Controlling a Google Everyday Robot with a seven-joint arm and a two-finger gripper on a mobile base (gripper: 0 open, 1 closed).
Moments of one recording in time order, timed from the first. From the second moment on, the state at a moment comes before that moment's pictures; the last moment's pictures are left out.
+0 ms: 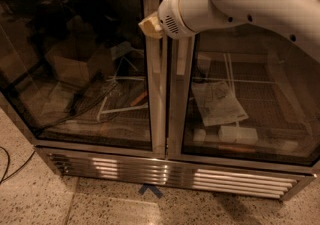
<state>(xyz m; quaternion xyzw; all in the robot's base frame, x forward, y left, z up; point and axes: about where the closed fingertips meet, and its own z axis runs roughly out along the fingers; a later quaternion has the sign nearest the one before) 0.612 0.016 0.977 -0.42 0.76 0.13 0.47</state>
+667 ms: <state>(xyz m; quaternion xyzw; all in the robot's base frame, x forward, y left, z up) 0.609 0.017 0.977 -0.42 0.76 0.16 0.47</state>
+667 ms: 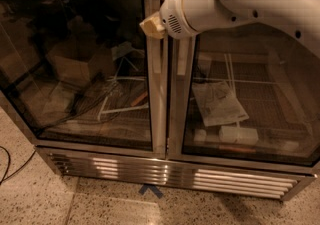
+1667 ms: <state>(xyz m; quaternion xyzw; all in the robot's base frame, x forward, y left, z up) 0.602 0.020 0.979 -0.43 0.75 0.19 0.46</state>
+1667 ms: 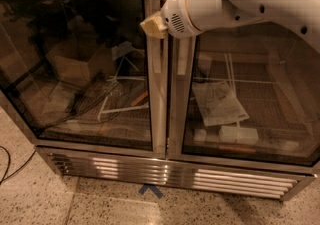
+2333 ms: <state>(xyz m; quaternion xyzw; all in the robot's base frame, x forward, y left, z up) 0.592 0.029 0.981 -0.45 0.74 0.24 0.45</state>
